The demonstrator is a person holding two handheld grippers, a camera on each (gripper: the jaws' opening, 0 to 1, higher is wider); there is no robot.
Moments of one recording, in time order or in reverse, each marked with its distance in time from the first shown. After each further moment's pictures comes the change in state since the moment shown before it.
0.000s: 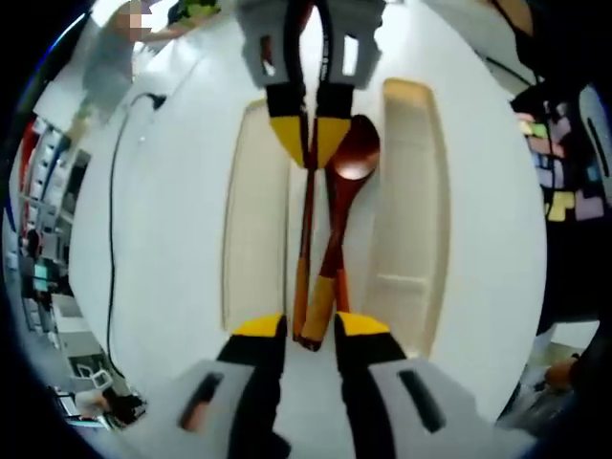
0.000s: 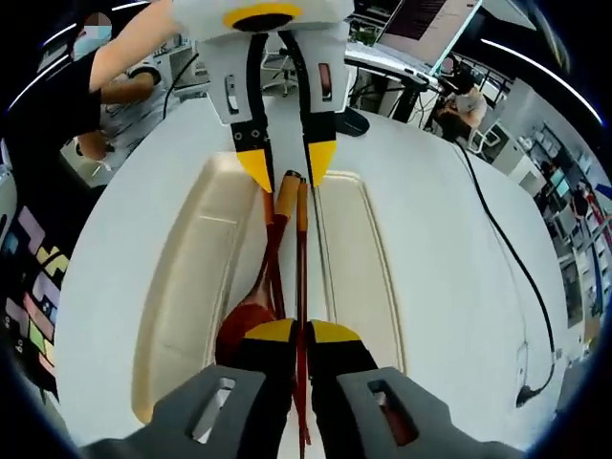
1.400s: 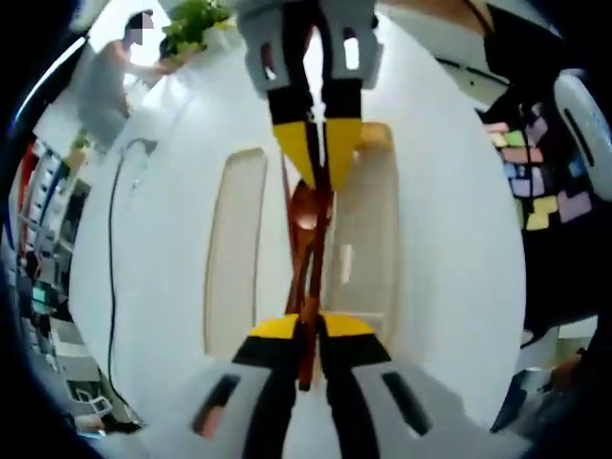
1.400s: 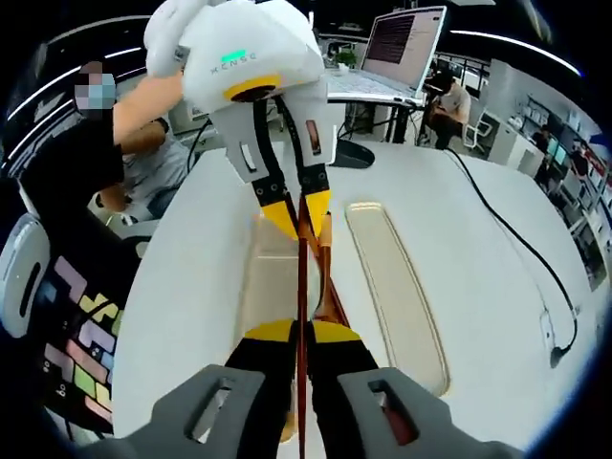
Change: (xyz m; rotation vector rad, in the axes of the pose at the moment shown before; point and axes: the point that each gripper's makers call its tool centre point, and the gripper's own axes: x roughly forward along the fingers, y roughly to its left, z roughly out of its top) left arm -0.015 -0.029 0.030 0.053 -0.137 -0.042; right arm -0.031 0.053 0.016 0.148 -0.143 0.106
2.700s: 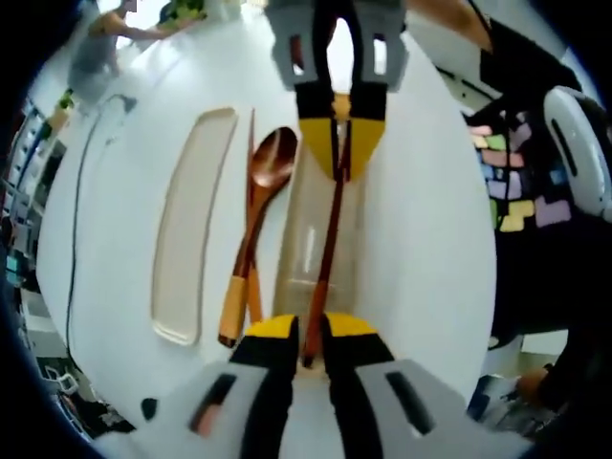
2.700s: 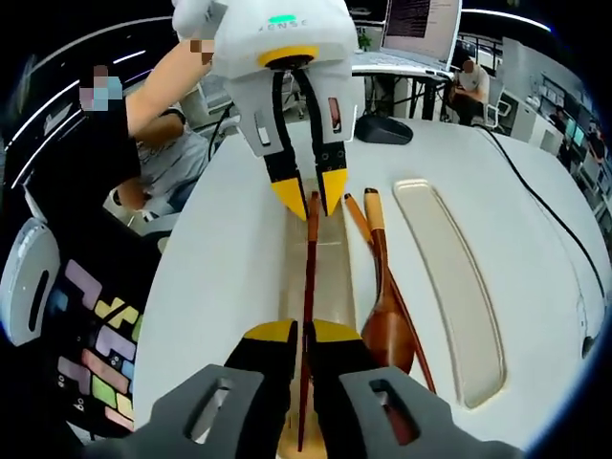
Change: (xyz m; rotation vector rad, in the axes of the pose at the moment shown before) left arm 0.000 -0.023 -0.023 -0.116 0.042 -0.114; right arm 0.021 0.032 -0.005 0.061 0.050 0.116
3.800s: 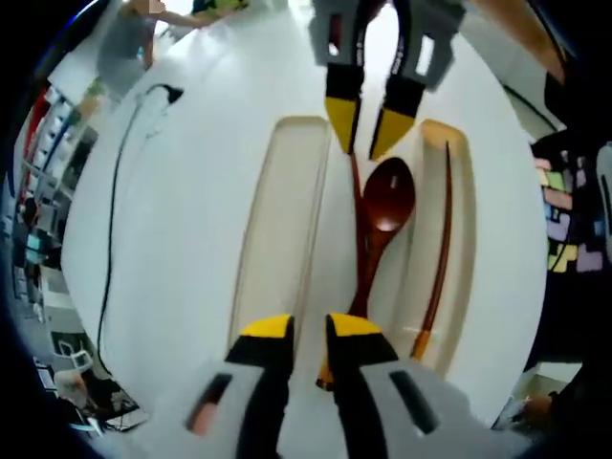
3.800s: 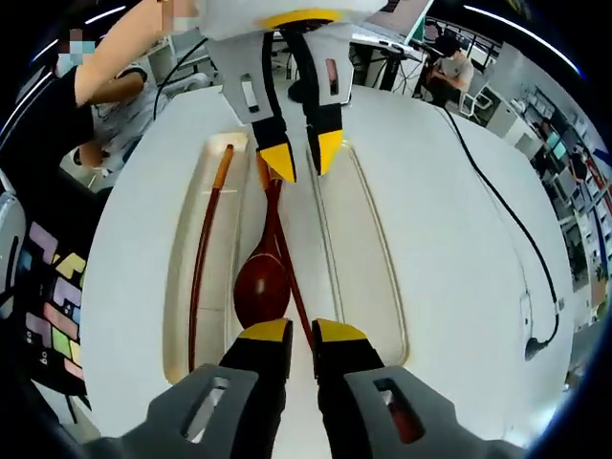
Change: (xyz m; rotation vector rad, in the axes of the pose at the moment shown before) left arm 0.016 0.074 0.030 -0.072 0.054 0.139; right arm -0.033 -0.086 -0.035 -0.083 0.225 -0.210
